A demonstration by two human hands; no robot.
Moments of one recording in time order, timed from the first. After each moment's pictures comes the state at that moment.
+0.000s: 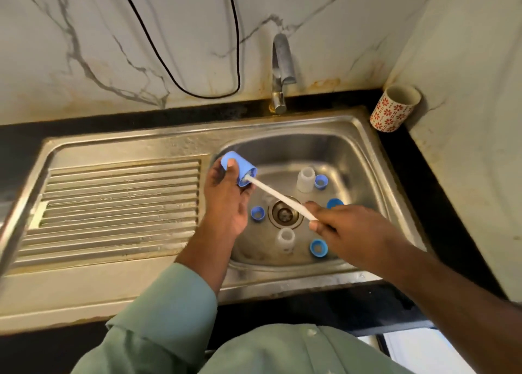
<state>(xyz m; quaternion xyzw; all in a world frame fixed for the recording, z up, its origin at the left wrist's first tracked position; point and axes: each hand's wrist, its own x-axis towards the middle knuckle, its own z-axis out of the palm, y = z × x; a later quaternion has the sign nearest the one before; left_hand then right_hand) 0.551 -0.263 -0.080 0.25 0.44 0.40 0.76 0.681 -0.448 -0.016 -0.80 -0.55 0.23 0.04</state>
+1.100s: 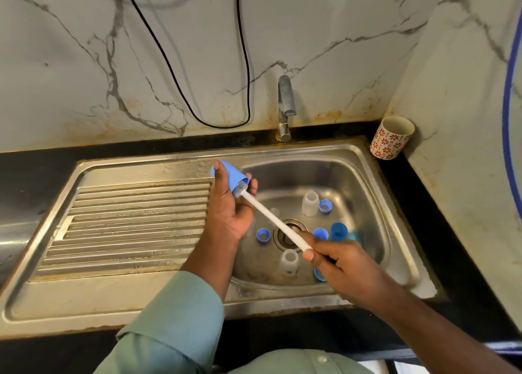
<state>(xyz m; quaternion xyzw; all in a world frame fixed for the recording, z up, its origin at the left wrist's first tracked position) 0.551 -0.267 -0.050 0.18 0.29 0.44 0.83 0.656 -0.475 -0.029 -0.75 -0.49 0.32 0.30</state>
